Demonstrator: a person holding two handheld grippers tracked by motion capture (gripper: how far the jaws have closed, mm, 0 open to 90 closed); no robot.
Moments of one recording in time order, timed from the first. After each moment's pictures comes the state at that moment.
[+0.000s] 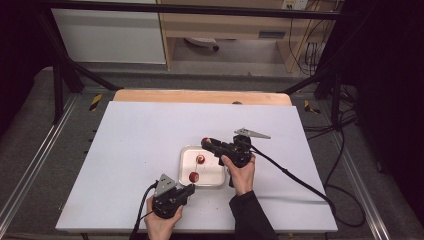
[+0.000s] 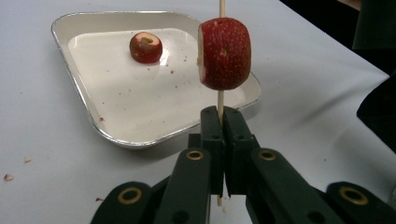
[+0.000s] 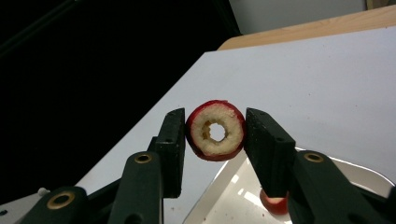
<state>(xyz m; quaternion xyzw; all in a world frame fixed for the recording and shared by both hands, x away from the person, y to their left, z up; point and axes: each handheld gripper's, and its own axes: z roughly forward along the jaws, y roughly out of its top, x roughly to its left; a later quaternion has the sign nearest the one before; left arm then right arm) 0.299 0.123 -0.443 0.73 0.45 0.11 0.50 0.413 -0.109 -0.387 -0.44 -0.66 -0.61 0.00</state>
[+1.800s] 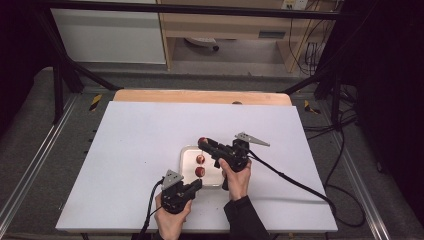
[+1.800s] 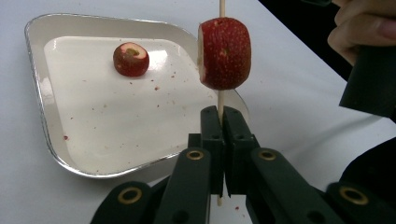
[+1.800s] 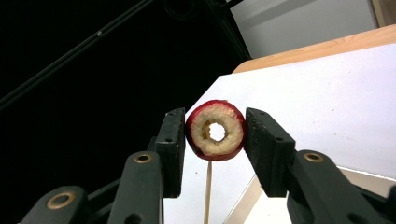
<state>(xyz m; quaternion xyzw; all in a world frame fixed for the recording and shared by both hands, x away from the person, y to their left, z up) 0.309 0.102 -0.439 0.70 0.49 0.09 0.51 0.402 -0.101 -0.394 -0.43 -0.61 -0.66 0.00</state>
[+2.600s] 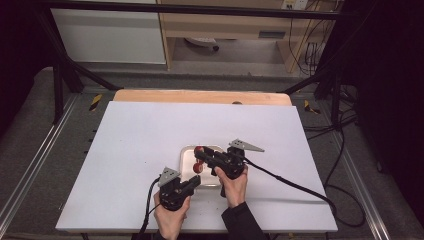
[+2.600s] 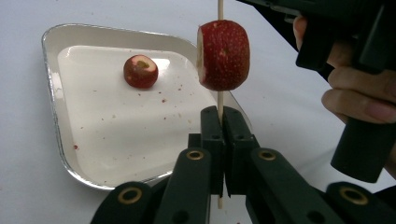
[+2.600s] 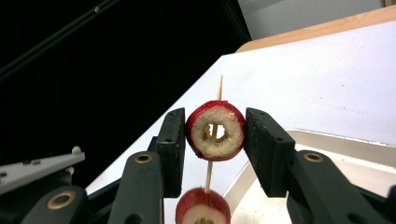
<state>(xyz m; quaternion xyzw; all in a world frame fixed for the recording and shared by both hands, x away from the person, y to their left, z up) 0.315 0.107 -0.436 0.68 0.51 0.09 0.52 0.391 -0.092 -0.409 -0.42 -0.64 -0.64 0.00</state>
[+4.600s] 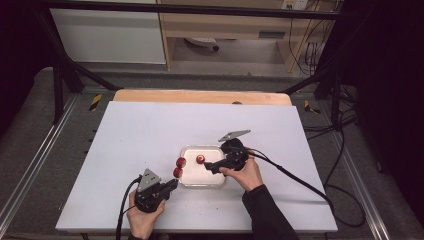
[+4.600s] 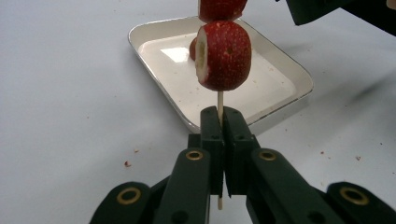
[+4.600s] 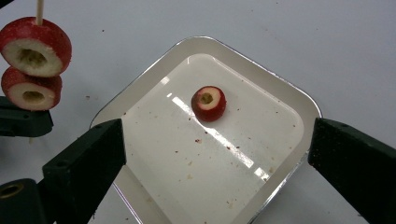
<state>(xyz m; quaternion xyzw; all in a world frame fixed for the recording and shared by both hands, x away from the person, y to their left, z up) 0.311 0.171 -0.439 0.75 0.44 0.15 0.47 0.423 -0.099 -0.397 -0.38 -0.84 -0.38 -0.07</state>
